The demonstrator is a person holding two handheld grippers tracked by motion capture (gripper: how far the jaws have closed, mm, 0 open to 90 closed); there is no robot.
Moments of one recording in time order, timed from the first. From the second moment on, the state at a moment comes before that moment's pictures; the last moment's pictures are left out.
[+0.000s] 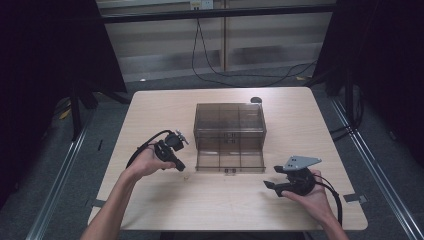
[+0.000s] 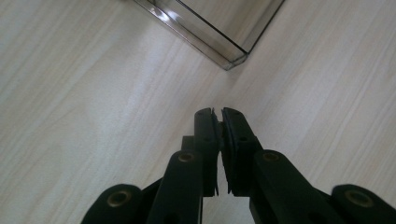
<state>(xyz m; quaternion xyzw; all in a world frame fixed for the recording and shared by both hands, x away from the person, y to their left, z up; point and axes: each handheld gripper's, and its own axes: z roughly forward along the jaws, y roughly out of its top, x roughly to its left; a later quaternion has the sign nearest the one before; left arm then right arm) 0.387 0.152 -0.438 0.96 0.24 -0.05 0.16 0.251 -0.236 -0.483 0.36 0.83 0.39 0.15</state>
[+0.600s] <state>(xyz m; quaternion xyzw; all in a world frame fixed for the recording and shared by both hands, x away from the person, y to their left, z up) 0.388 0.137 -0.421 0.96 0.21 -0.05 0.17 0.251 -0.238 -0.484 0.36 0.83 0.40 0.15</state>
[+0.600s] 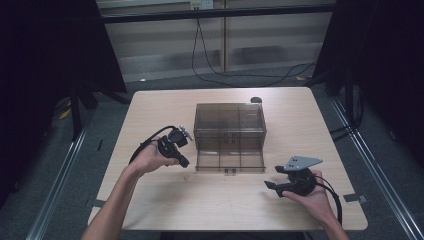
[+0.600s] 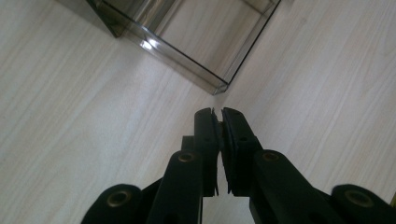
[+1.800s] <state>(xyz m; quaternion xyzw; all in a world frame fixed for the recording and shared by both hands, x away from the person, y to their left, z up) 0.395 0.084 -0.405 0.97 0.17 -0.04 0.17 0.250 -0.239 -0.485 0.36 0.83 0.39 0.15</state>
